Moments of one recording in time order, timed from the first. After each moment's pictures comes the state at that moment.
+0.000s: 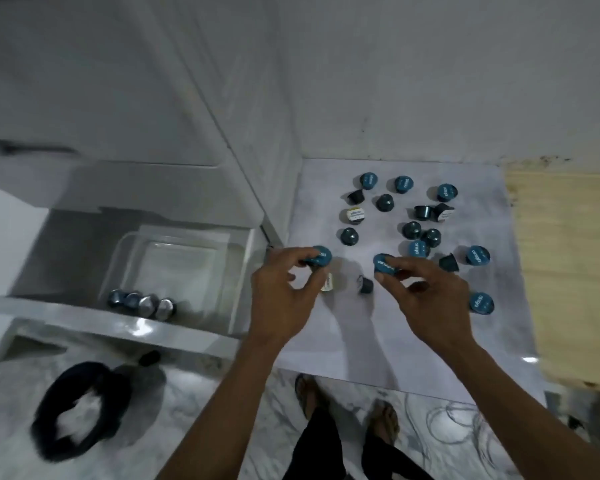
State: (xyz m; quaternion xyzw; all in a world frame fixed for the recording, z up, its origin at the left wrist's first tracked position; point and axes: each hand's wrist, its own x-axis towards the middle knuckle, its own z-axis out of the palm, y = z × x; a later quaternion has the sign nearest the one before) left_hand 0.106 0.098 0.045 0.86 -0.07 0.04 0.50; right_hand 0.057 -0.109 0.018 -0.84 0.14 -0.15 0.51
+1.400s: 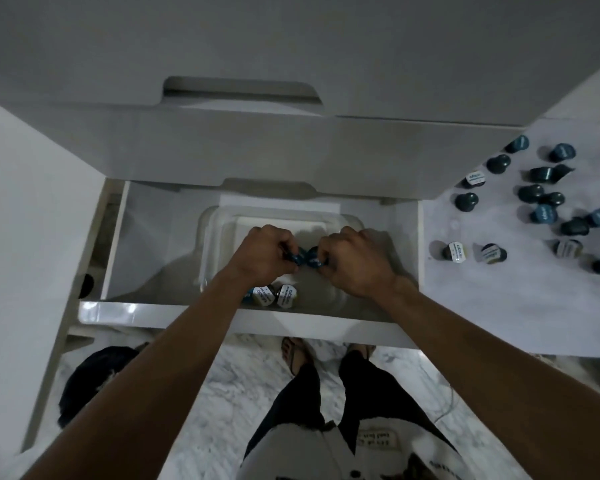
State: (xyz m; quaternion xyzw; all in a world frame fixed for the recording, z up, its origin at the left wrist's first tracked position) left_hand 0.255 0.394 -0.006 0.89 -0.15 -0.30 0.32; right_hand 0.192 0.208 -0.010 -0.97 -0.07 0.12 0.18
